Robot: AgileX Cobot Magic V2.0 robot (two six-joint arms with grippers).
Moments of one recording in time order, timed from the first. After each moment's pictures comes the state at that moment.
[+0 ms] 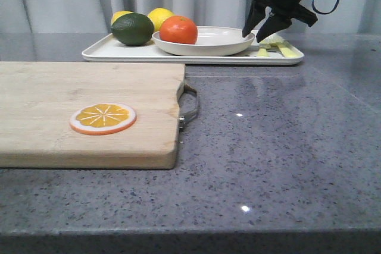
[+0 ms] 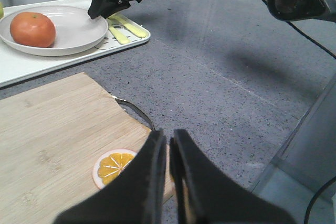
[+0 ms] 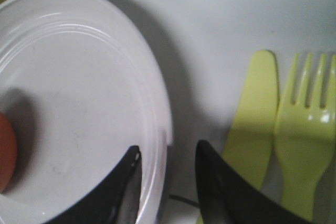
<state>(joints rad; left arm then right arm) -0.80 0.54 -0.55 -0.16 0.36 -0.04 0.12 2.45 -2.49 0.45 1.06 0.02</state>
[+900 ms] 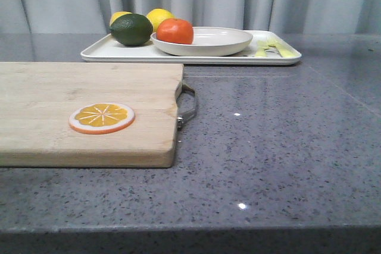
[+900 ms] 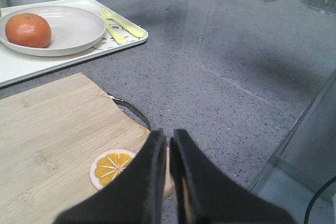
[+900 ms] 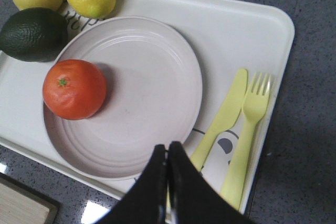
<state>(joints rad) -0.80 0.54 -0.55 -0.16 0.36 -0.04 0.13 2.14 -2.50 0.36 1.25 -0.07</state>
